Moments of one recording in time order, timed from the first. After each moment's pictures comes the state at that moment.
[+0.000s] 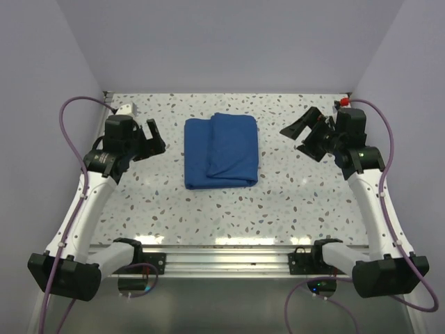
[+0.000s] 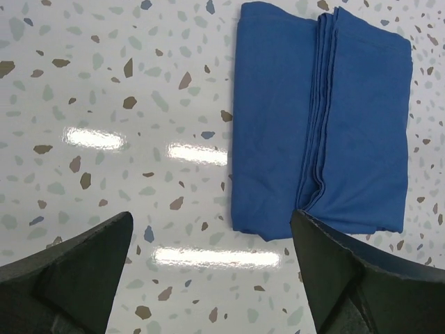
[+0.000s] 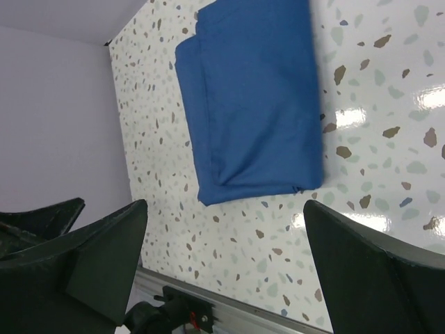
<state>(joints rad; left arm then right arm) -0.17 1.10 1.14 -0.70 -0.05 -0.42 0.08 1.11 1.21 -0.66 -0.33 0.79</state>
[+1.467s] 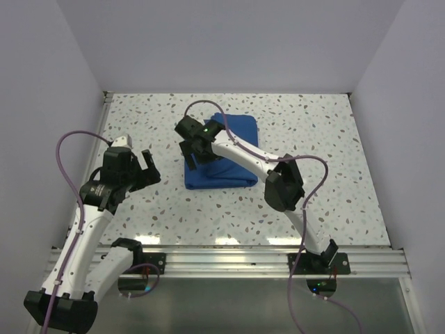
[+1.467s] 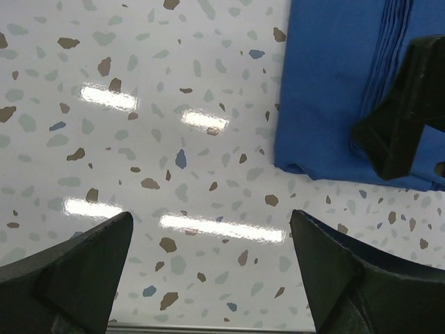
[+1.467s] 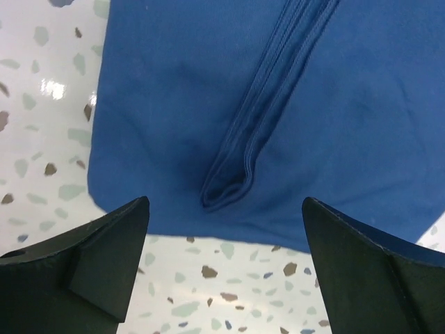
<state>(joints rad) -0.18 0.83 0.88 -0.83 -0.11 -0.48 0.90 2.31 2.25 -1.12 0.31 0.45</state>
